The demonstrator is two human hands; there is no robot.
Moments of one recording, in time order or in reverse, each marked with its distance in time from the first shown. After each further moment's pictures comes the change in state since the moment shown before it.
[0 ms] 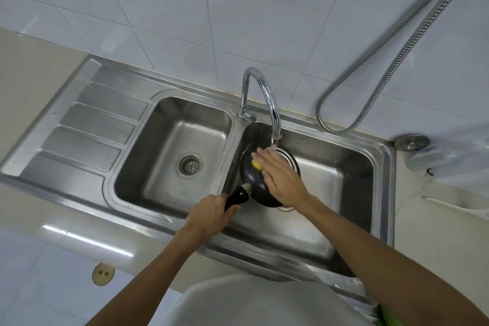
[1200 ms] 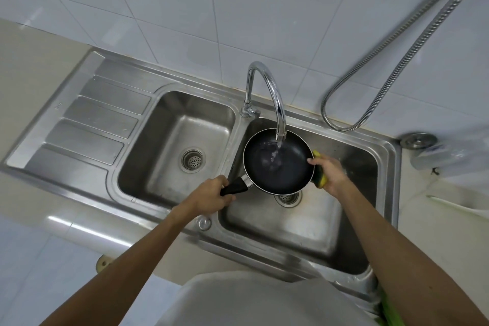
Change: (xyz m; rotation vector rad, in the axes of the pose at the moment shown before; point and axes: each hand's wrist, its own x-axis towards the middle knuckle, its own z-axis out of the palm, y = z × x) left_hand 0.029 -0.015 -0.024 -0.171 -0.181 -0.108; right_hand -0.018 0.064 -0.054 1.191 0.170 1.241
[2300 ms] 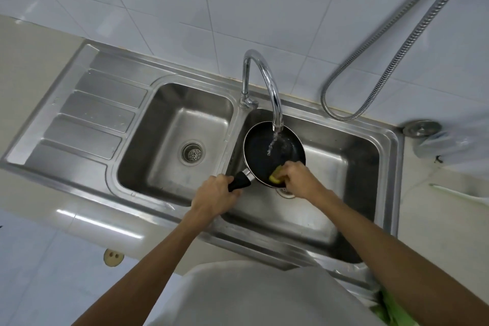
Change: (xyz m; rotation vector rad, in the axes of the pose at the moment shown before) left_hand -0.021 0.033 0.021 0.109 0.226 -0.023; right_hand -0.016 0.043 0.041 -1.384 -0.290 -0.650
